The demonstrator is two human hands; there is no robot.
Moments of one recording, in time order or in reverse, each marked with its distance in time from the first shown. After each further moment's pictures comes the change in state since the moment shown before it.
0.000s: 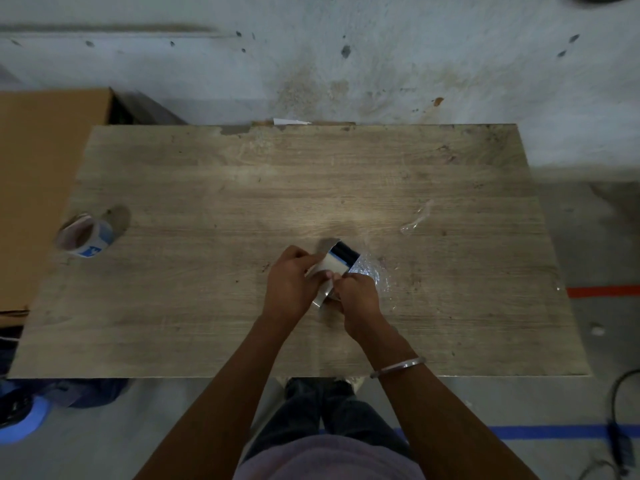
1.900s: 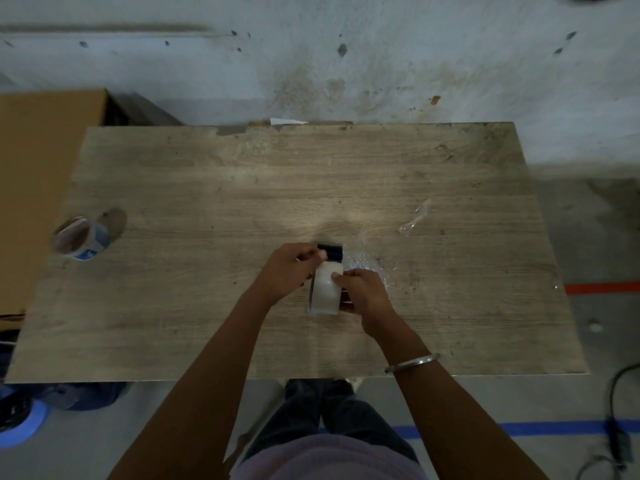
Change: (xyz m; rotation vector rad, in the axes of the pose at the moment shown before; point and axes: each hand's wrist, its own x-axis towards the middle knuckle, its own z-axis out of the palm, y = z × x) left_hand 0.033 -0.002 -0.019 -0.243 -0.342 -0.155; right_hand -0.006 -0.021 -0.021 -0.173 -0.100 -0.018
